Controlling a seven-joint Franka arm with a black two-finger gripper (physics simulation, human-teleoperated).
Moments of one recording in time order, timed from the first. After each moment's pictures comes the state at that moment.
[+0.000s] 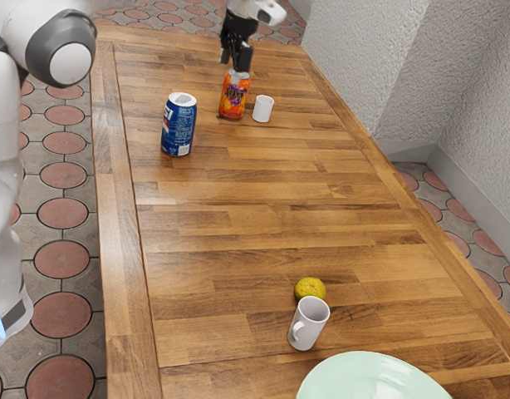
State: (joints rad) arm -0.15 0.10 0.67 -1.45 0.00 1.53 0.46
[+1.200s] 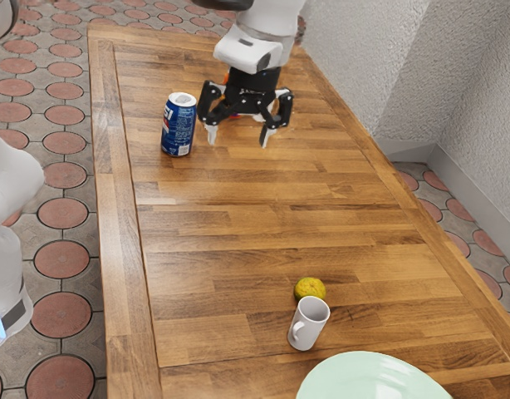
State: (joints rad) arm -0.63 -0.34 0.27 -1.71 0.08 1.37 1.17
